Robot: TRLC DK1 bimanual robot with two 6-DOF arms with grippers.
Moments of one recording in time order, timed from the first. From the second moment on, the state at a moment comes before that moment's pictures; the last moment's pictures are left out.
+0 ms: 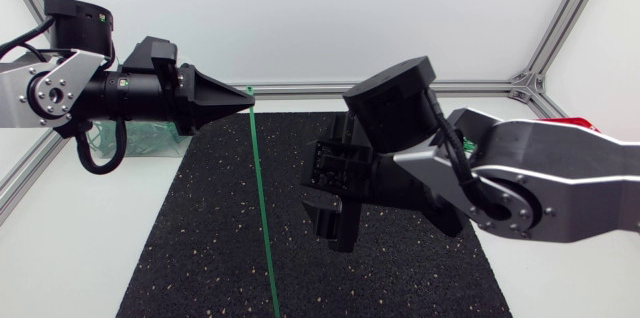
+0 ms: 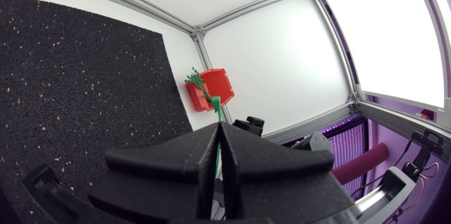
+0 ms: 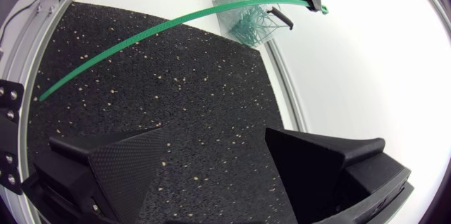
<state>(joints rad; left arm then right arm) -0.13 1.48 1.00 -0.14 1.17 -0.58 0.87 1.41 0.86 -0.12 0.09 -0.75</state>
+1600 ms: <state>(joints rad) -0.12 1.64 1.20 -0.45 1.17 -0.33 0.91 1.60 0.50 0.91 -0.20 -1.92</state>
